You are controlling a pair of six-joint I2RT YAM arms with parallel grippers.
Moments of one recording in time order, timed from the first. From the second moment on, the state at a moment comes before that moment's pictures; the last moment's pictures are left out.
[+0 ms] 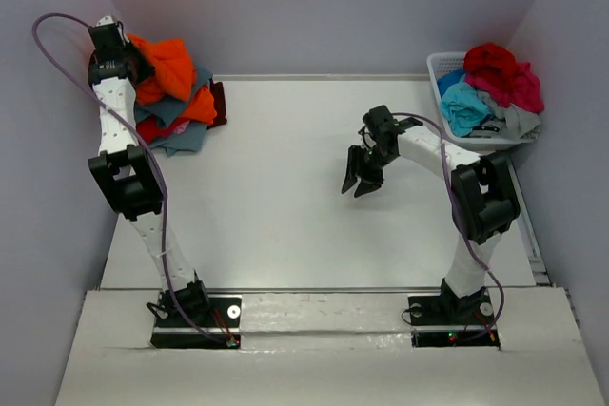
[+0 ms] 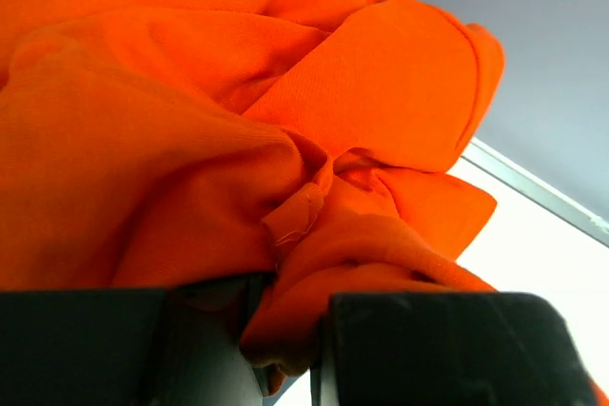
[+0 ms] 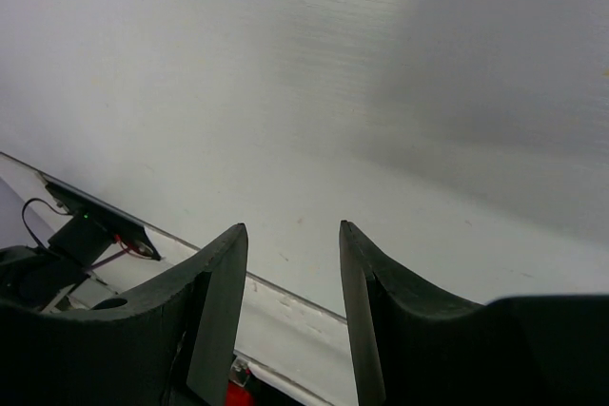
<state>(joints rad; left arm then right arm) 0.31 2.13 2.18 -0.59 0.11 -0.37 0.42 1.86 1.38 -0.81 -0.44 0.54</state>
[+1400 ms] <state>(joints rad) 0.29 2.10 2.34 -0.65 -0.04 -0.44 0.42 1.95 1.38 -0.78 -0.54 0.45</state>
